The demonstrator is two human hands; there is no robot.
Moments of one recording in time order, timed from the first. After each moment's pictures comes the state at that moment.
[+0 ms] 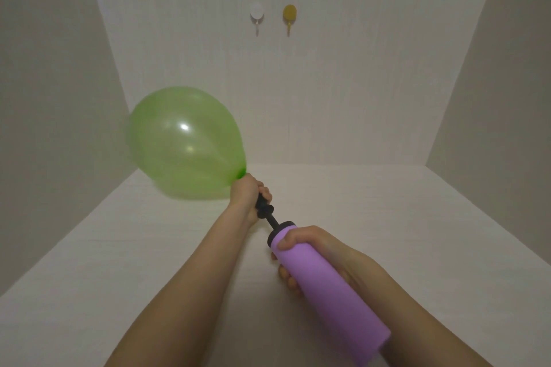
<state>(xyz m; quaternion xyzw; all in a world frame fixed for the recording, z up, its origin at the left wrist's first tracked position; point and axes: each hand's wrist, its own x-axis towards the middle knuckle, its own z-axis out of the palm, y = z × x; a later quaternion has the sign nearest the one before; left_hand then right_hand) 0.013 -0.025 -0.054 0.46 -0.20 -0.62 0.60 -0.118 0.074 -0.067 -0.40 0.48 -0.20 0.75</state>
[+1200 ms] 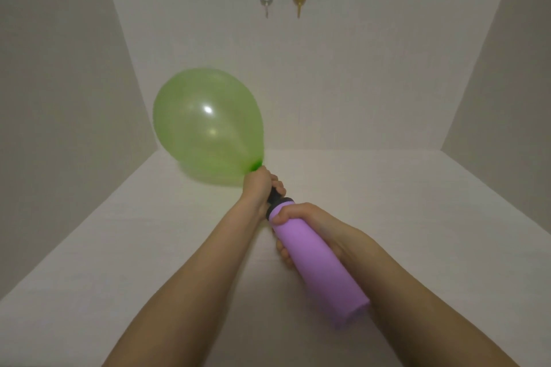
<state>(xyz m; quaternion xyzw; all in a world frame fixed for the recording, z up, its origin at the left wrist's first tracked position) 0.008 -0.003 -0.062 0.48 -0.23 -0.61 0.59 -0.100 0.067 -0.069 -0.41 0.48 -0.21 0.75</state>
